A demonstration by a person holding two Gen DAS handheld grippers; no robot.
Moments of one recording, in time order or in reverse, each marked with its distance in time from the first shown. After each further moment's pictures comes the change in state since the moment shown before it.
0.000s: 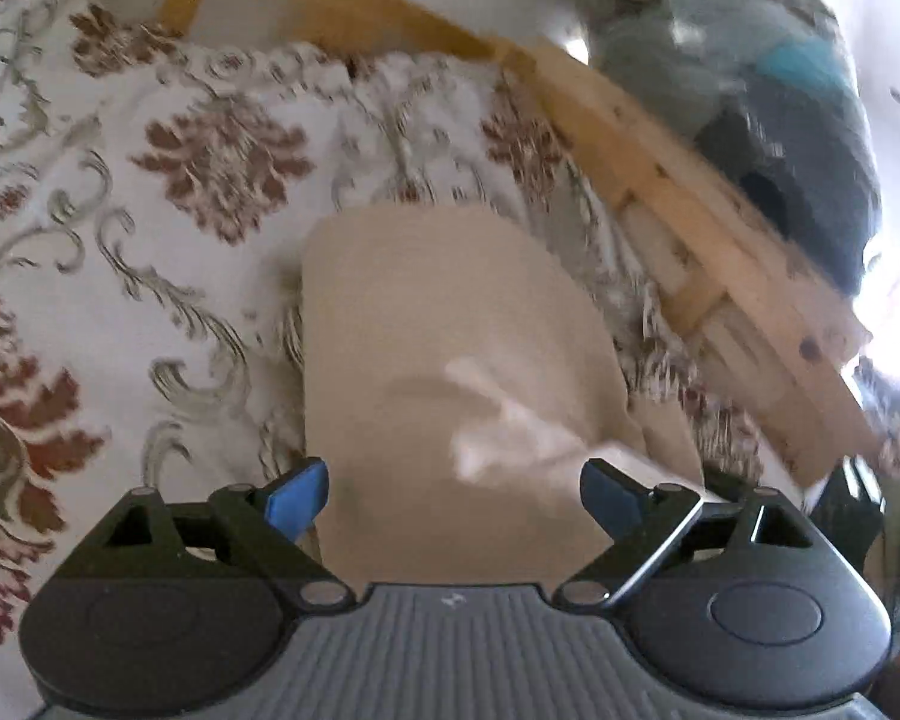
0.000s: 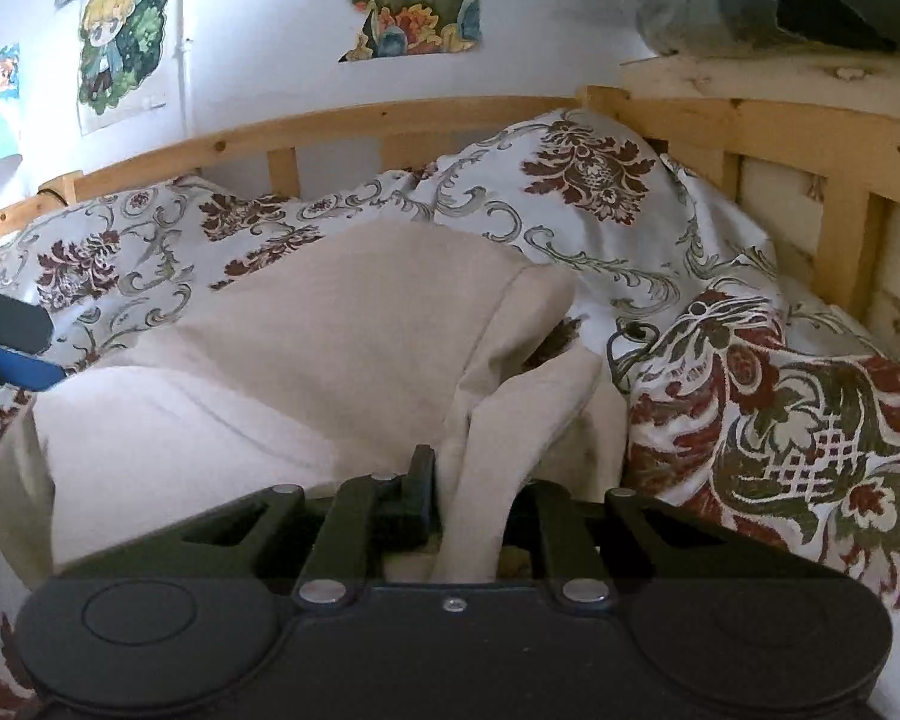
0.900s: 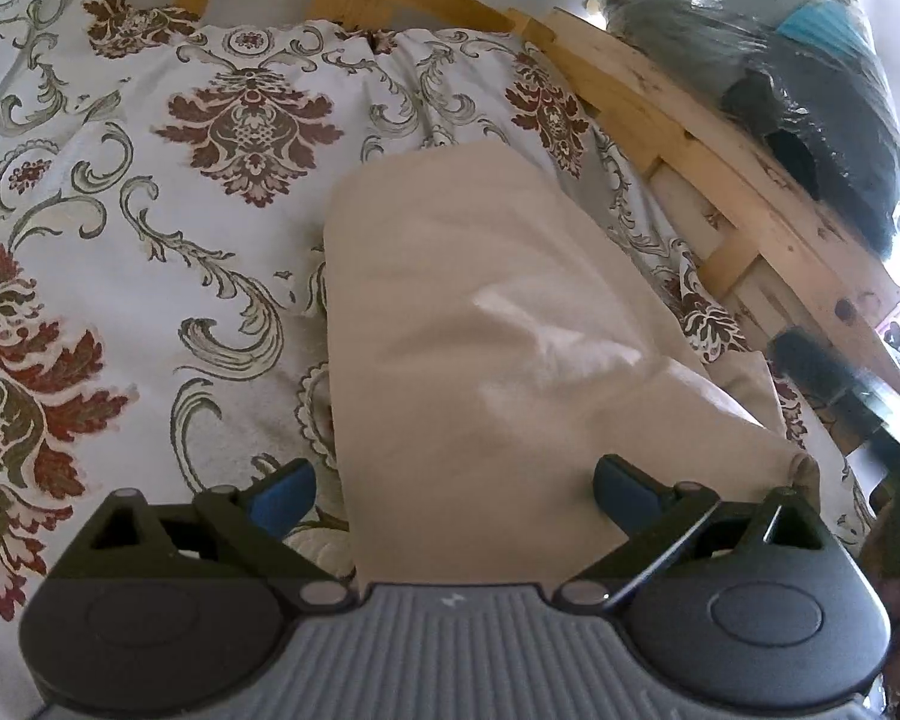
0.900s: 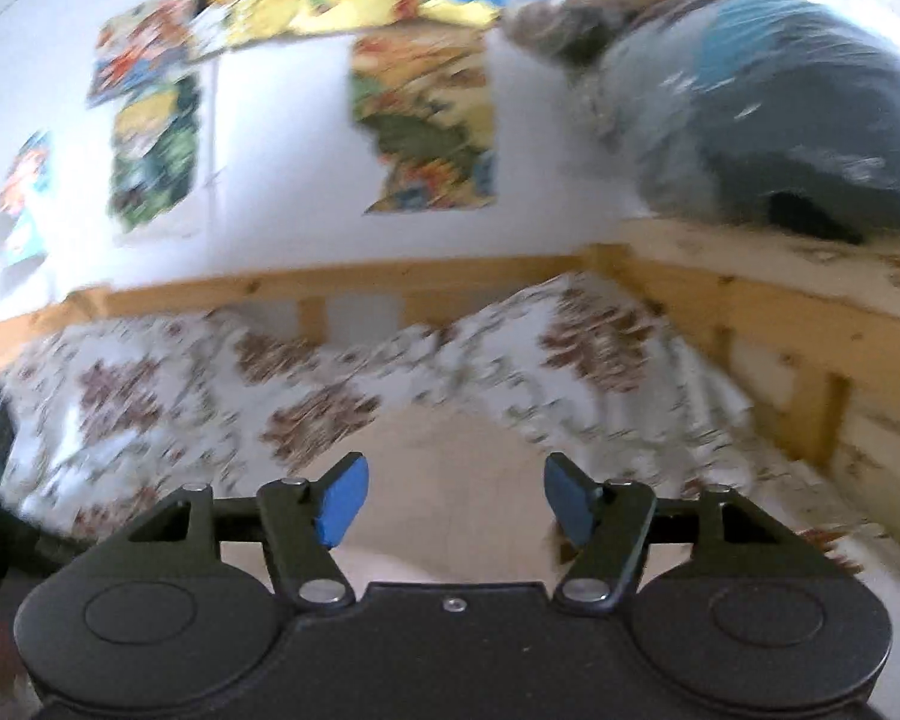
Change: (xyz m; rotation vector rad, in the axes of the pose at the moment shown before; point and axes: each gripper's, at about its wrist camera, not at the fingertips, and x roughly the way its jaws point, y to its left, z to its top) left arm 0.003 0.008 -0.019 0.002 0.016 0.056; right arm -0.084 0.043 0.051 -0.008 -0.223 0.015
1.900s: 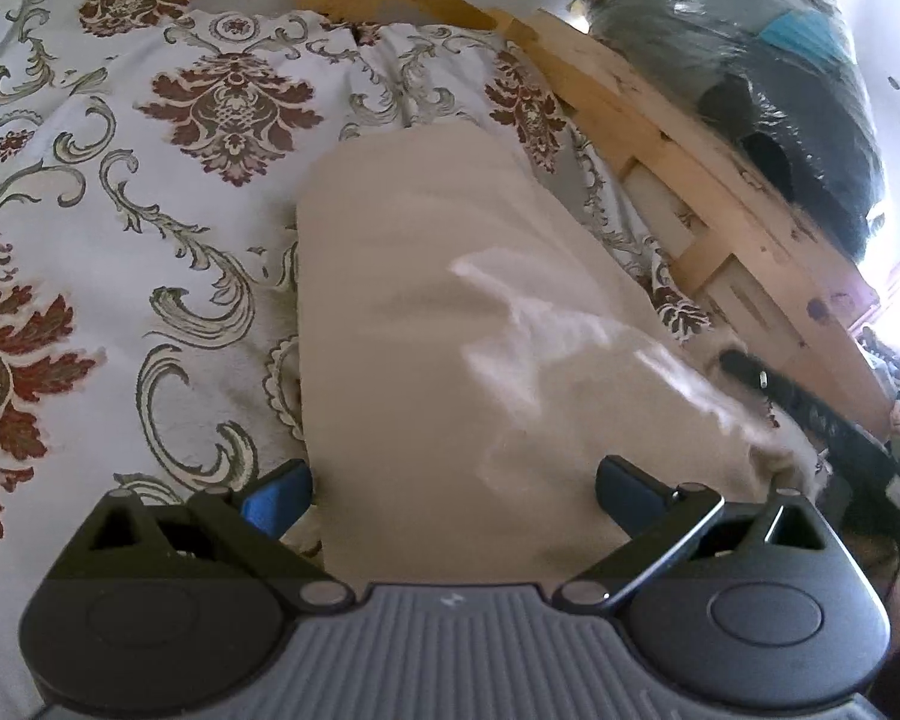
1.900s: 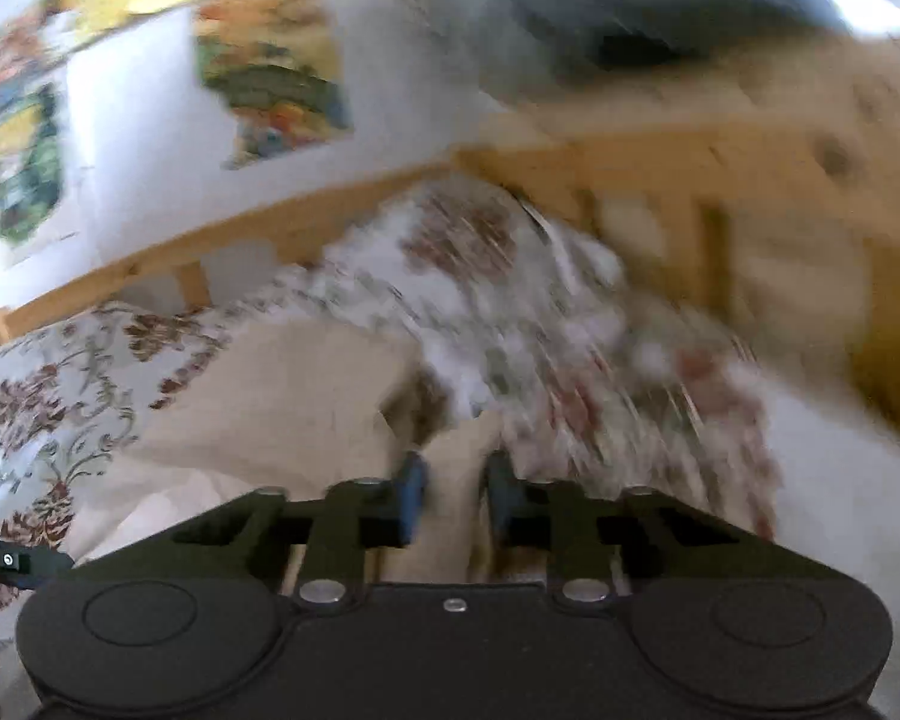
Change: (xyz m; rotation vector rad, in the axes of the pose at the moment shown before) left arm 0.002 -0.002 -0.015 -0.016 -0.016 -0.066; right arm 0.014 -0.067 -0.040 0.185 0.073 -0.150
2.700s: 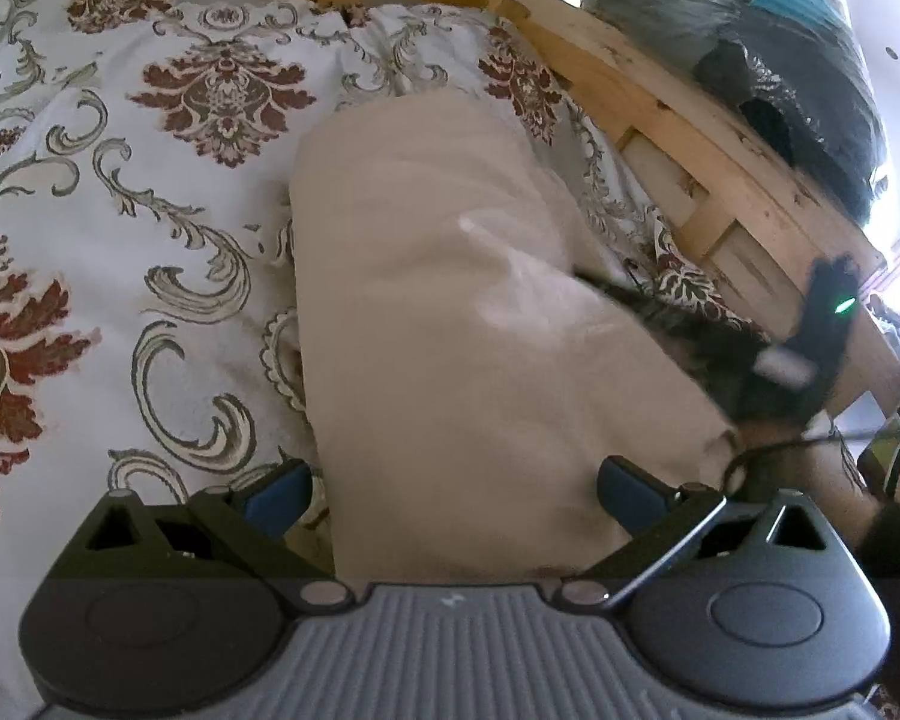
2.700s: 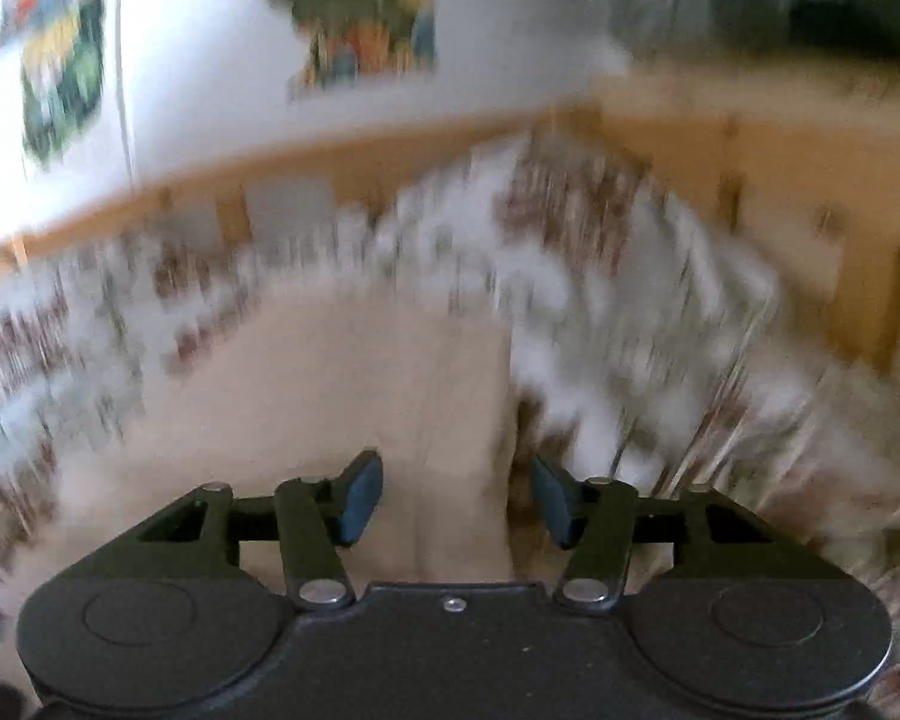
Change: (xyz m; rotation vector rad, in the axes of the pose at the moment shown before) left arm 0.006 -0.004 -0.010 0.037 0.051 0.021; right arm 0.117 0.038 0.013 -0.104 0.159 0.071
